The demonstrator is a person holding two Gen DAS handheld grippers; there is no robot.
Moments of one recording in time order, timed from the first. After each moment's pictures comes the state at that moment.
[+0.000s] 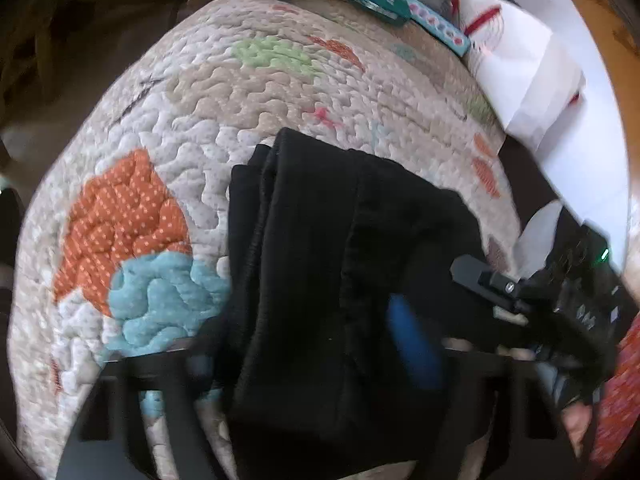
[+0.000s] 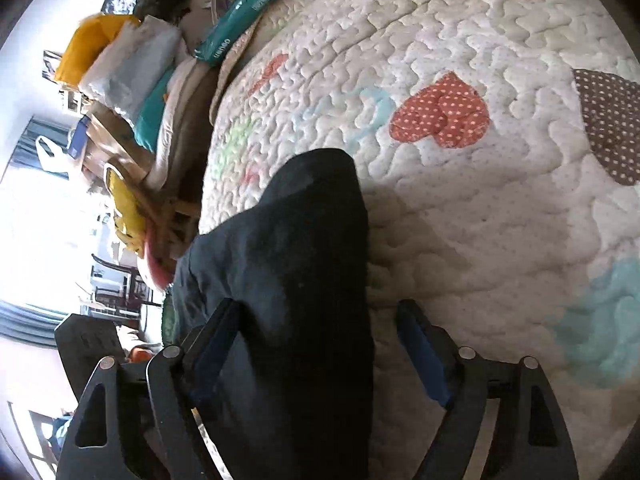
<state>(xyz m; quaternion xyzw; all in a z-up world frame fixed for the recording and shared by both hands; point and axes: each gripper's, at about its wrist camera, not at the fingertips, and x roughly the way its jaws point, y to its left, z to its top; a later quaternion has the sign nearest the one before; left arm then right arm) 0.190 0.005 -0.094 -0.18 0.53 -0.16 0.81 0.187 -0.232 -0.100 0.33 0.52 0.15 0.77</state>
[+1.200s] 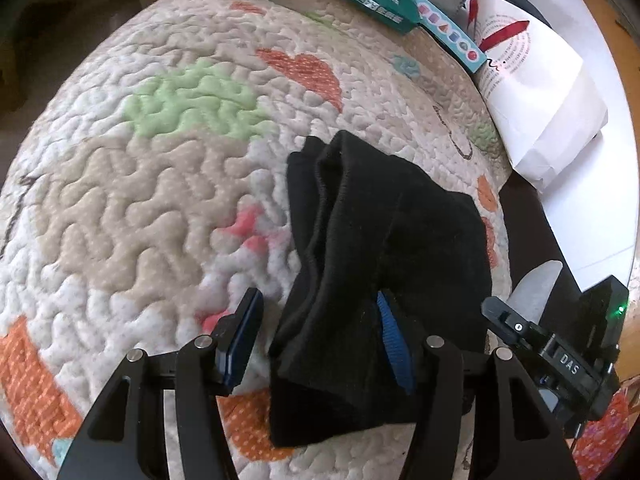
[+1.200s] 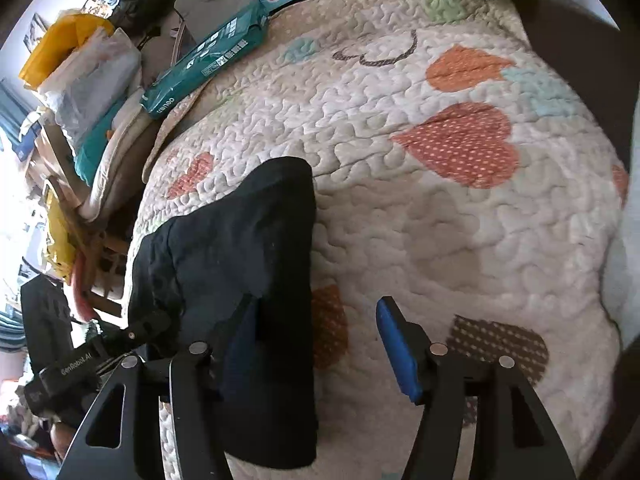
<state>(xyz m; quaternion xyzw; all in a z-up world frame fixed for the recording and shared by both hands) 0.309 -0.035 -0.093 -0.23 0.54 -0.17 0.79 0.261 -0.307 -0.054 0.20 0.50 0.03 0.84</state>
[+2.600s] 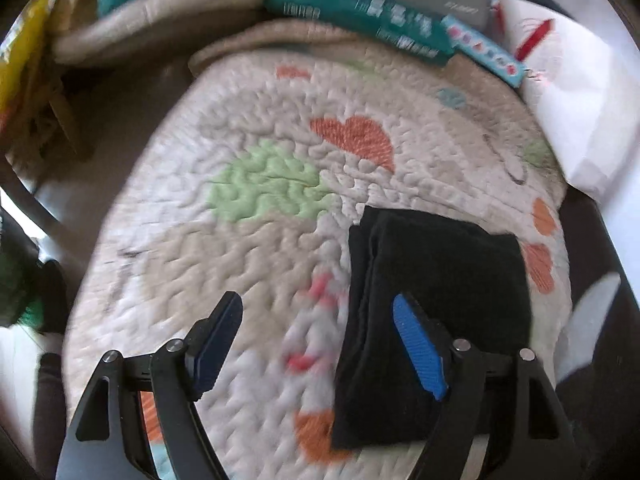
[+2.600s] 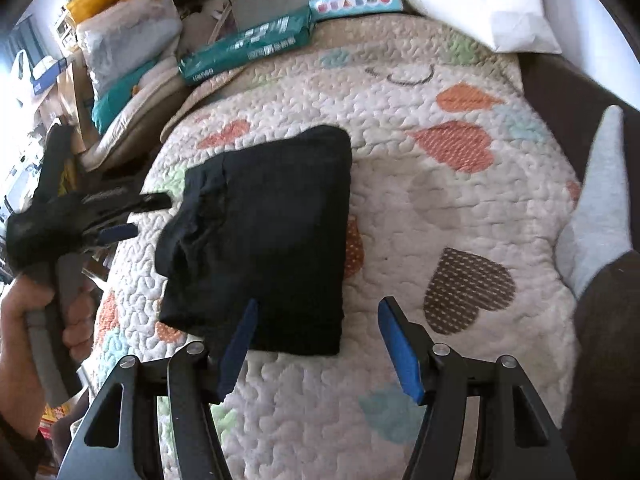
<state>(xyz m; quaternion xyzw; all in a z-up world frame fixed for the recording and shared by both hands) 0.292 -0.013 -0.032 -0.12 0.51 -0.05 0.85 0.181 -0.262 -0.024 0.10 0.47 0.03 0.87</state>
